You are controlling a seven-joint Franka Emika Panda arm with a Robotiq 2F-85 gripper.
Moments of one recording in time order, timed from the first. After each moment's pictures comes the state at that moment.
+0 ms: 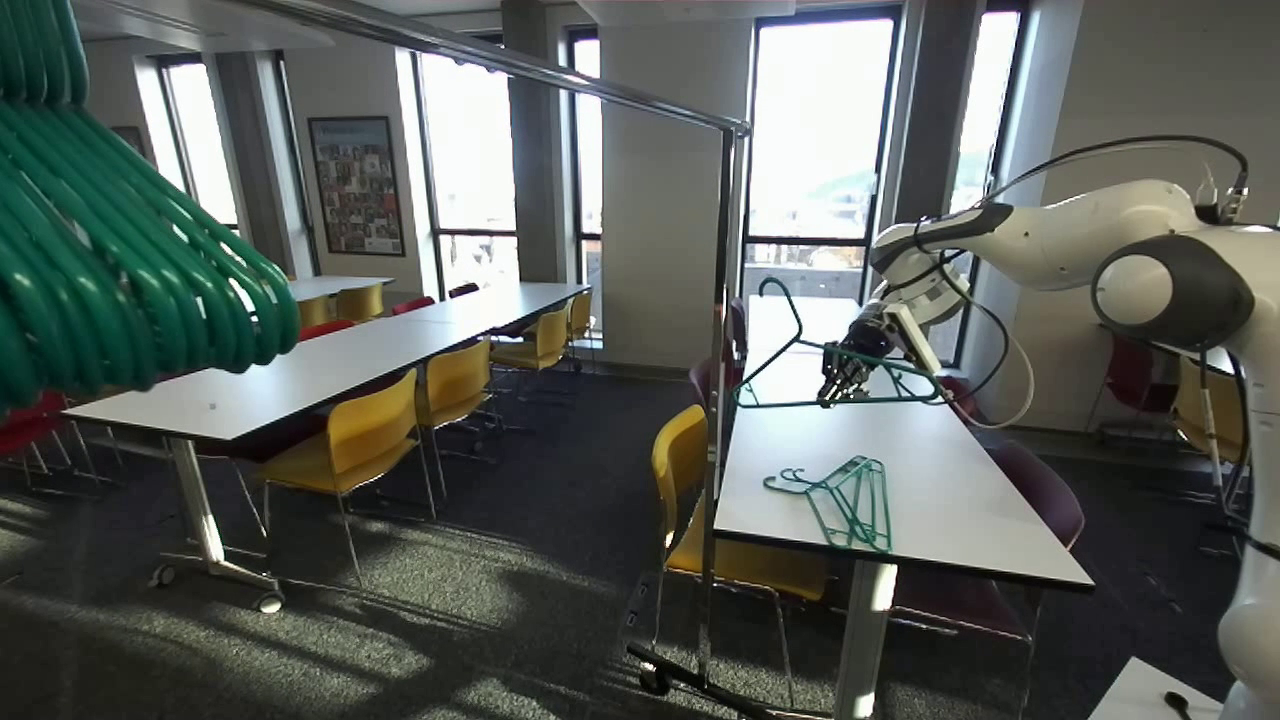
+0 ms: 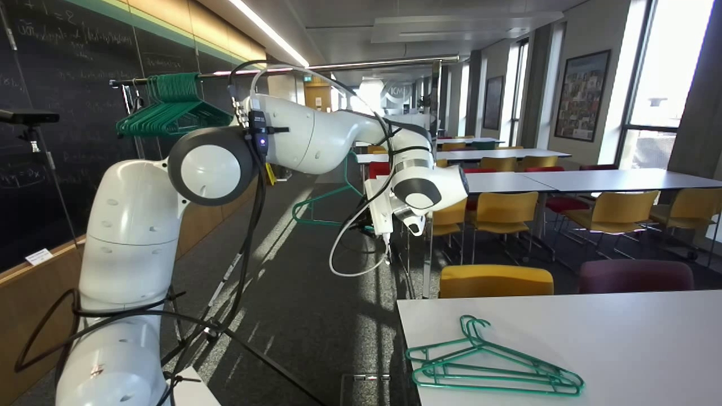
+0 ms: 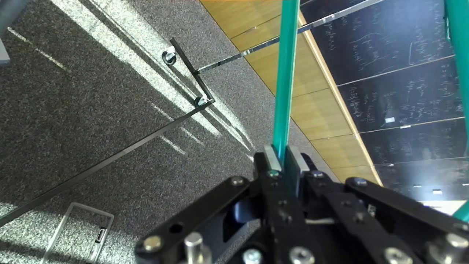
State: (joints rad) arm -0.27 0.32 -0.12 -1.64 0.91 1.30 -0.23
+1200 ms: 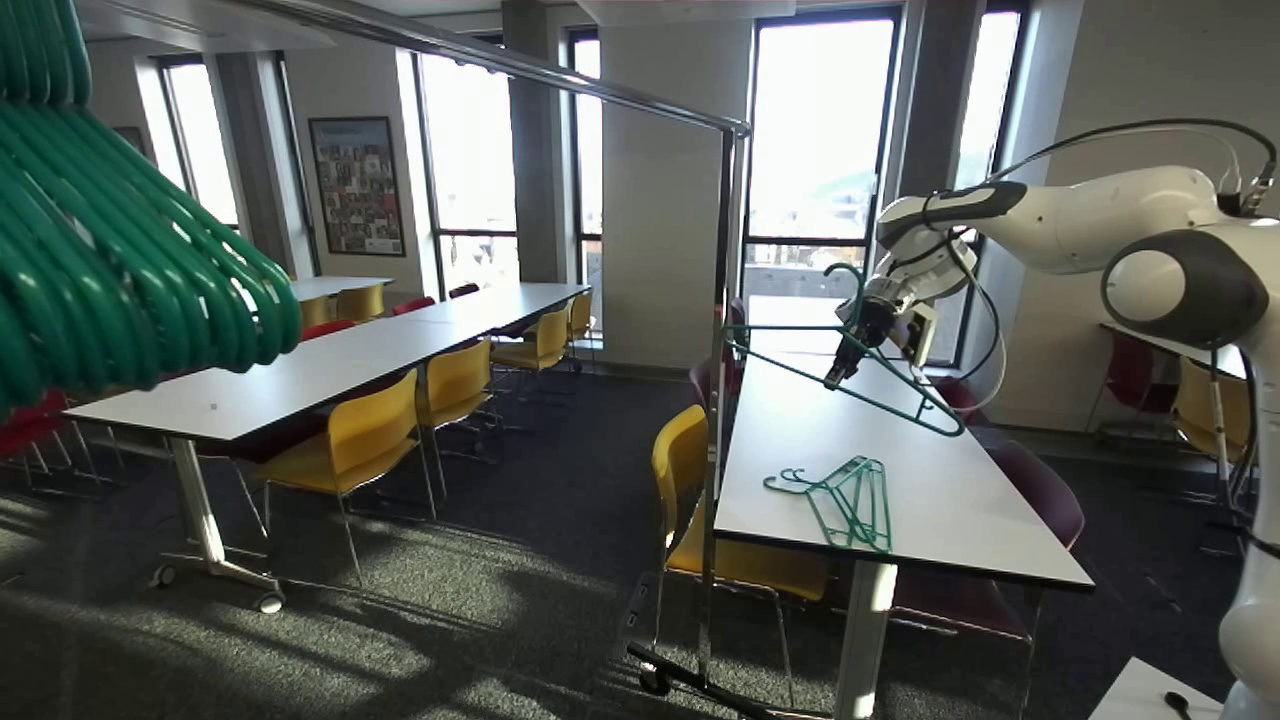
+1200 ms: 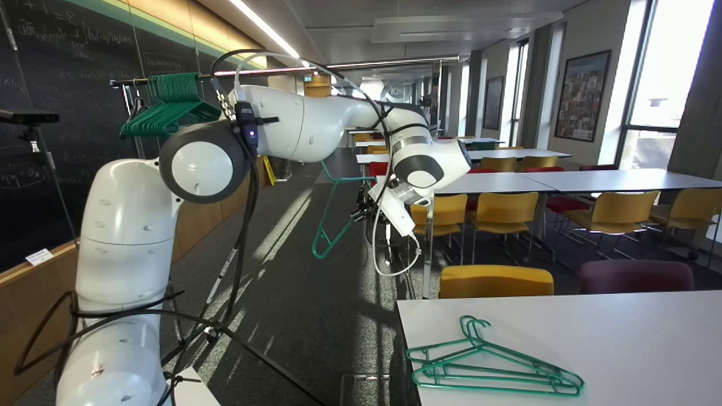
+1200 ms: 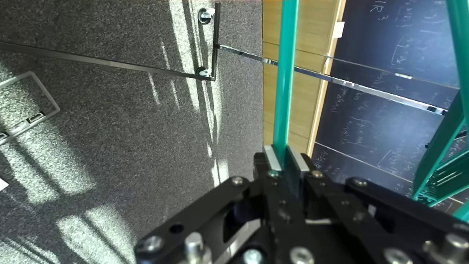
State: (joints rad) arm -0.27 0.28 -0.13 -1.57 0.84 1.30 -0.82
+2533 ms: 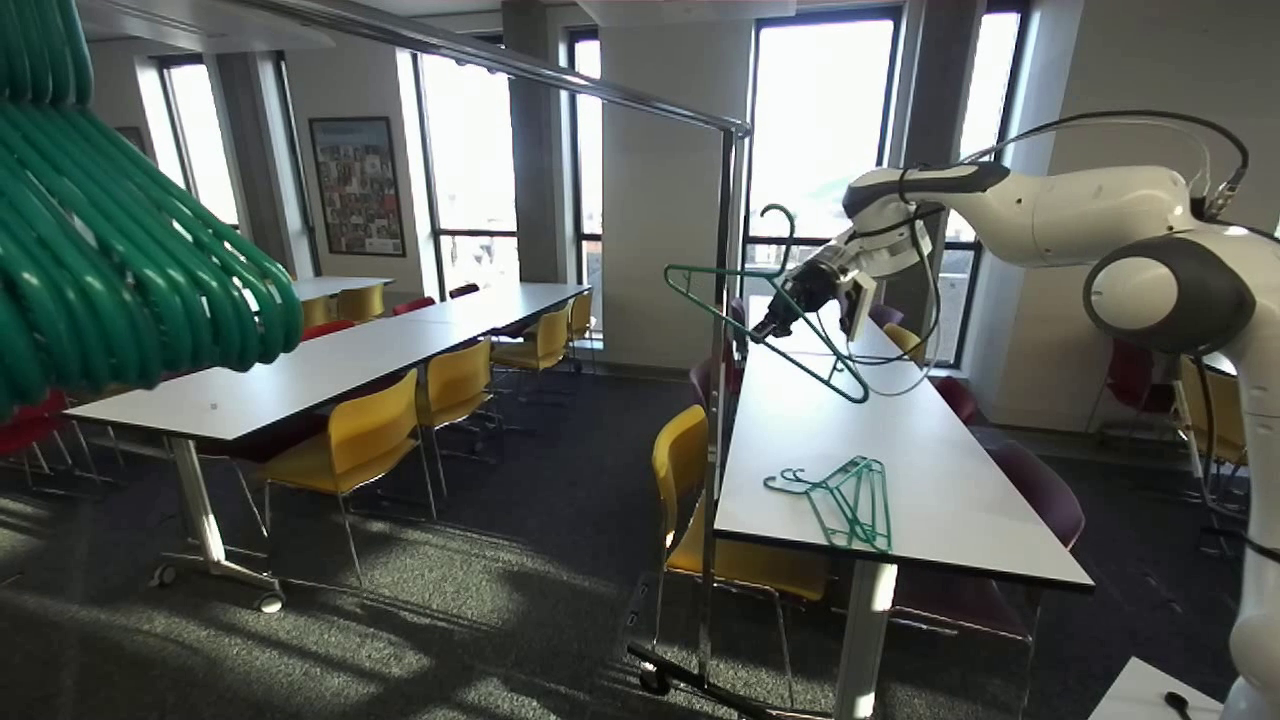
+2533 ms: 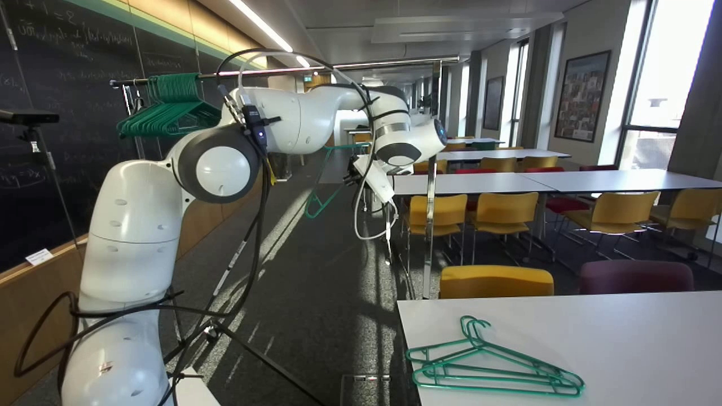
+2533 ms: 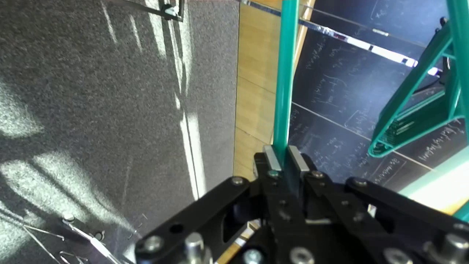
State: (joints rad) arm -0.18 0.33 -0.05 -1.42 1.07 1.45 -0.67
